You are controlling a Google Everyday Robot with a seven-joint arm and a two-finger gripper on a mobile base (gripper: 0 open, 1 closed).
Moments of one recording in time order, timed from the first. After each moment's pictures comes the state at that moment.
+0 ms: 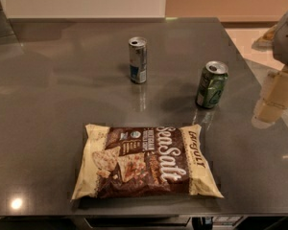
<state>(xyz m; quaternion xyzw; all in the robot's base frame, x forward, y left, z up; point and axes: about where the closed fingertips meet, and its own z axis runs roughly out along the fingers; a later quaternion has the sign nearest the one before) 0.438 -0.216 0.978 -0.60 0.78 -0.04 0.16</state>
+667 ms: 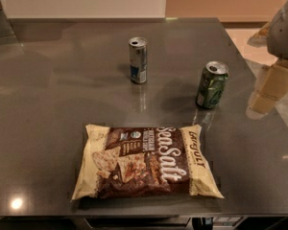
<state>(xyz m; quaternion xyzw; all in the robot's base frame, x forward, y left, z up) 0.459 -0.218 0.976 -0.60 0.78 -0.03 0.17</state>
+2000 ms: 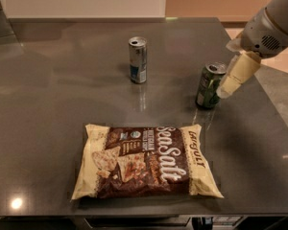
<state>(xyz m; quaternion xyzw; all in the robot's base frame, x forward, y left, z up) 0.549 -0.205 0.930 -0.55 0.80 0.08 0.22</state>
